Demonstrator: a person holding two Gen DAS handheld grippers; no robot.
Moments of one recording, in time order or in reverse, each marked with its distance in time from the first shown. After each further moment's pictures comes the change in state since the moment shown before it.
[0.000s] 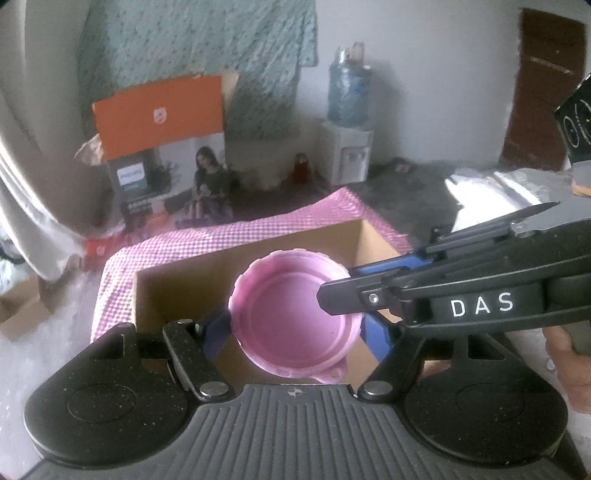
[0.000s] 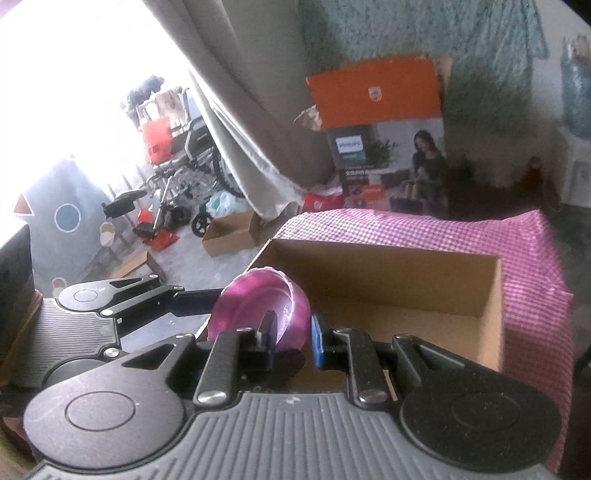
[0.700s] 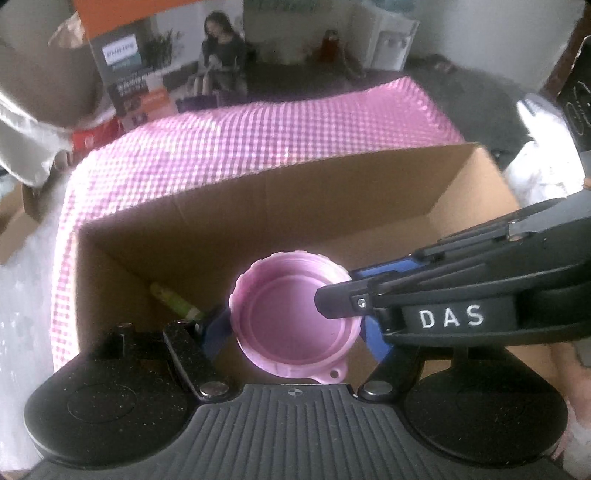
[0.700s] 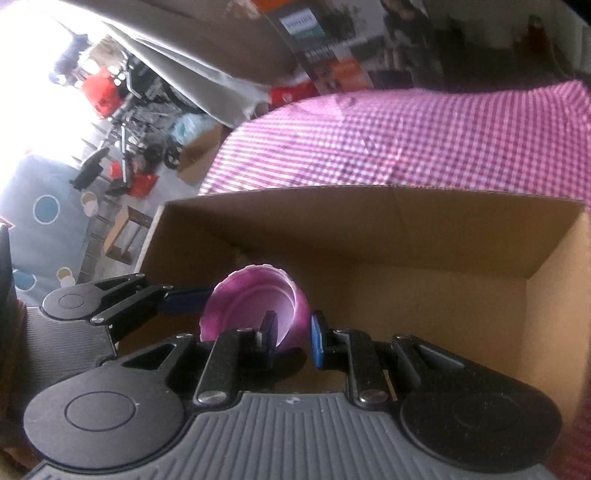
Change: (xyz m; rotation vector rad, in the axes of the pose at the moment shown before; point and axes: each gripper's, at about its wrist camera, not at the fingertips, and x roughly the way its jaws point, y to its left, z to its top) left arm 0.148 0.049 0.019 -0.100 0.445 0.011; right arm 0.160 -0.098 0.027 0.255 0.388 0.042
